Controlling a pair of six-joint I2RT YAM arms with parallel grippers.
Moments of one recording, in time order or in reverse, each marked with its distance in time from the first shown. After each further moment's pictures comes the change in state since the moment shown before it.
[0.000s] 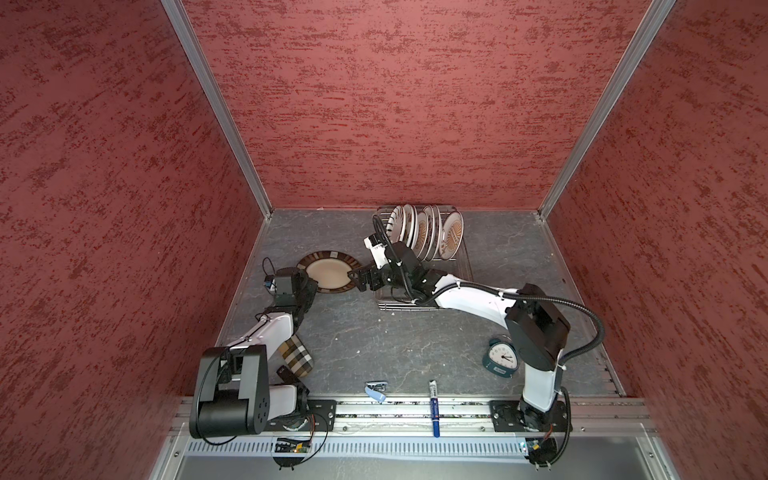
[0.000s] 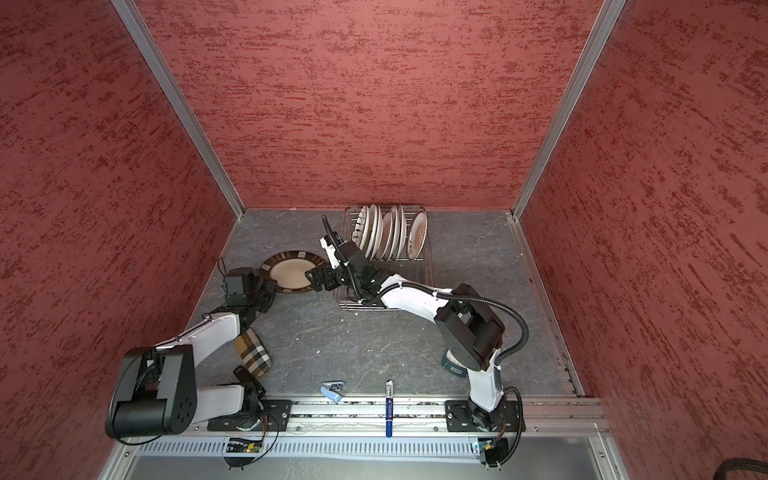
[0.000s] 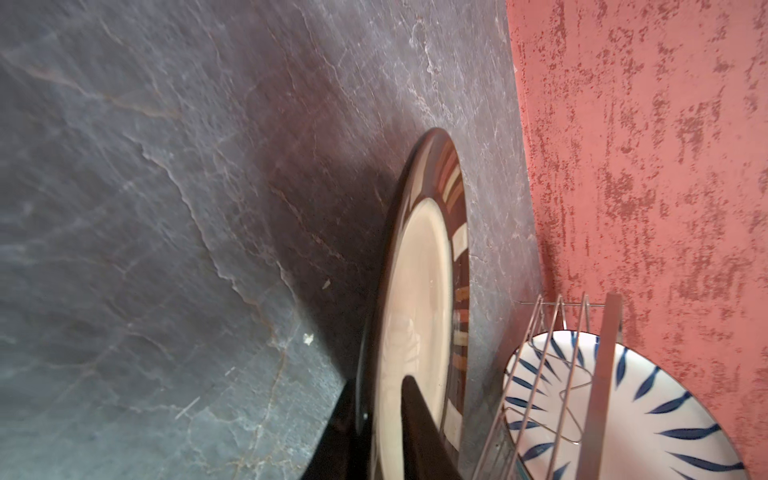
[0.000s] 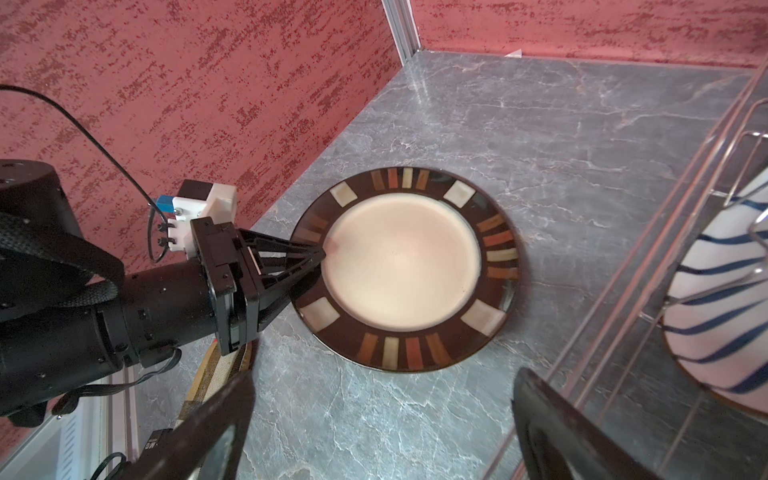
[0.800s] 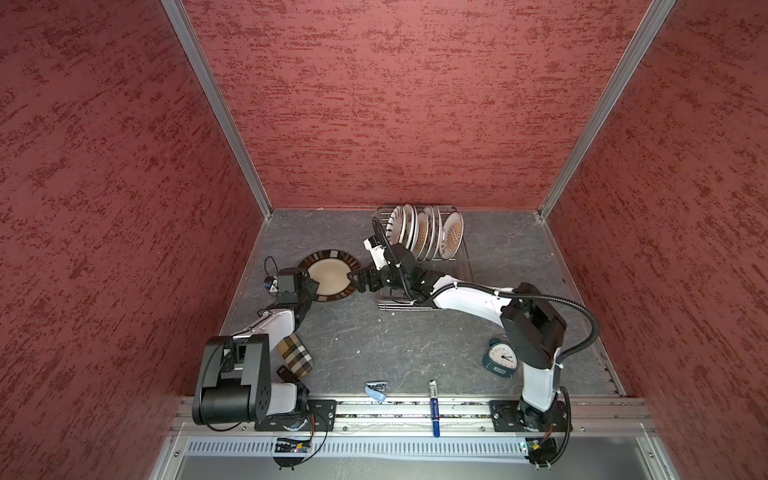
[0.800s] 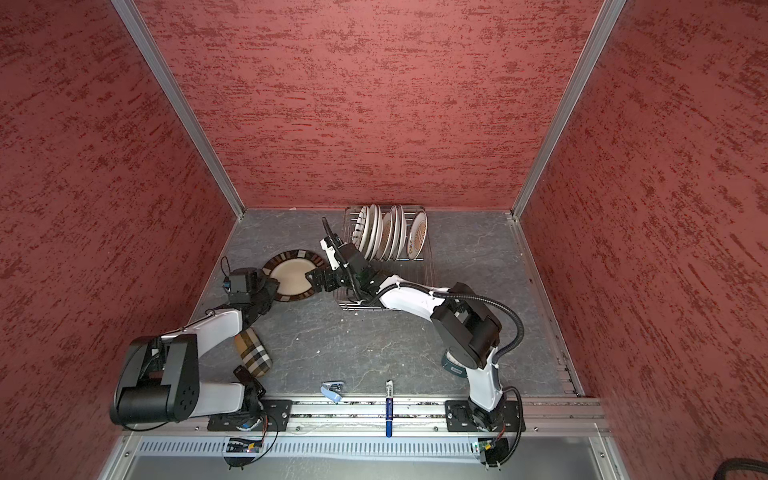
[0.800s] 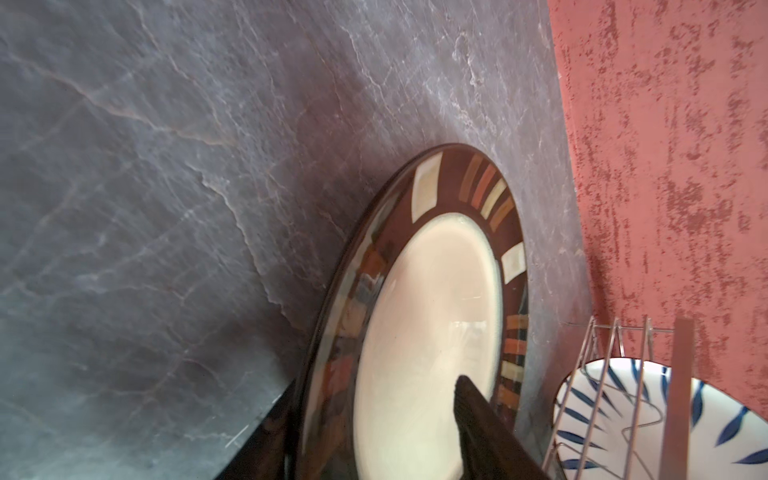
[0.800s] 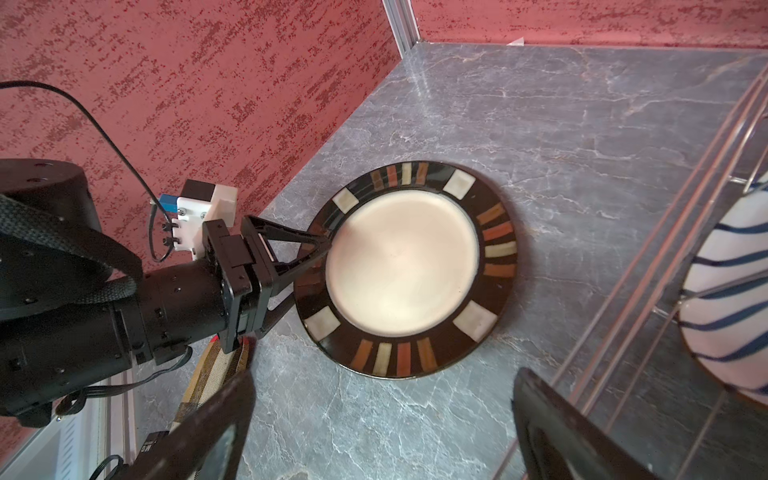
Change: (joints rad) left arm -0.004 0.055 0.015 -0.026 -0.071 0.041; right arm 0.000 0.014 -0.007 0.027 -0.004 0.011
